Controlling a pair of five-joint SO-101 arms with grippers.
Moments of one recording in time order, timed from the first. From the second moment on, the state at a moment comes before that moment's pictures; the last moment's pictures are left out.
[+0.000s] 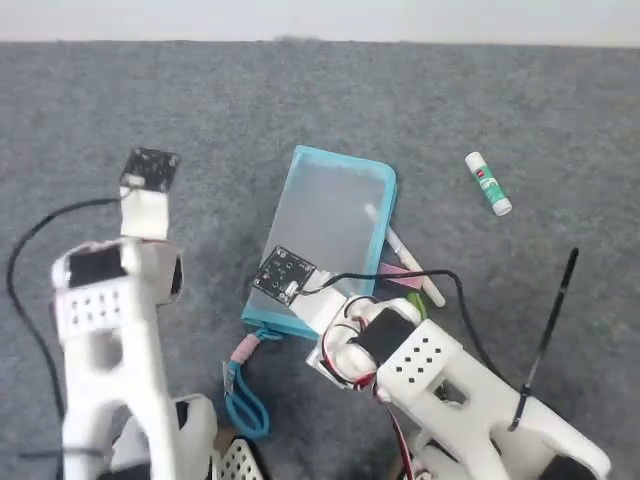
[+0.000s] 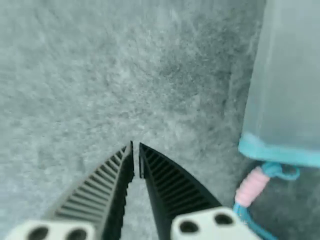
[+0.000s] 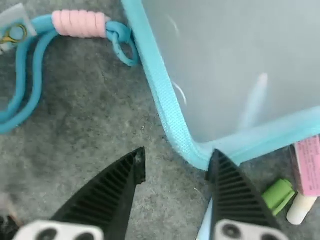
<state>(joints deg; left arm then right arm) -21.0 -35.9 44.4 76.8 -17.7 -50.3 -38.0 55.1 62.8 8.7</state>
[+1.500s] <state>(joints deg) -24.9 -35.0 58.9 54.0 -8.7 -26.3 -3.5 30.6 48.4 10.2</state>
